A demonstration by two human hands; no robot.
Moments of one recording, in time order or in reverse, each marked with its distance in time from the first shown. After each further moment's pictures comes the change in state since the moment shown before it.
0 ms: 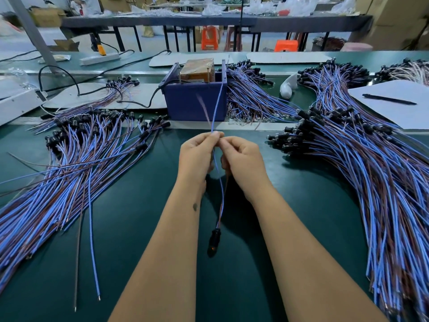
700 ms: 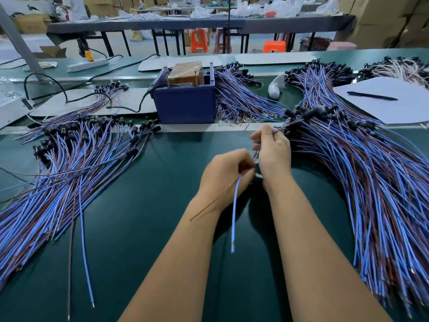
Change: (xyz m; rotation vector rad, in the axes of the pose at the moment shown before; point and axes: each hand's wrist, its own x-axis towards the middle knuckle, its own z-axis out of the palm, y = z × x) left_hand -0.032 -0.020 0.033 0.764 -0.352 0.476; right_hand 0.021 0.004 -0.049 0.070 0.443 0.102
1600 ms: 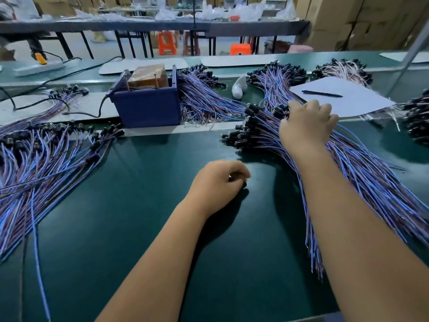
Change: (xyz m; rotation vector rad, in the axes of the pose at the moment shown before) left_hand -0.009 0.028 0.028 0.017 -0.257 0.048; right_hand 0.052 -0.052 -0.118 -1.378 0.214 -0.279
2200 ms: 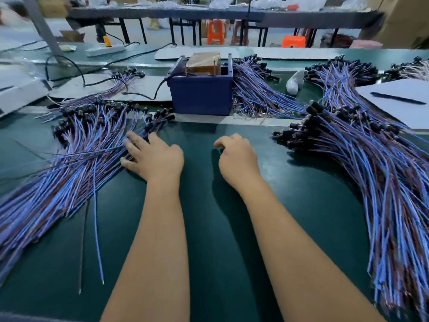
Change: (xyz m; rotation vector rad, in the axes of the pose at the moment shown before) left_hand -0.022 -0.090 -0.115 0.456 0.542 -0.999; right_hand -0.102 -0.161 0.060 0.503 -0.423 -0.454
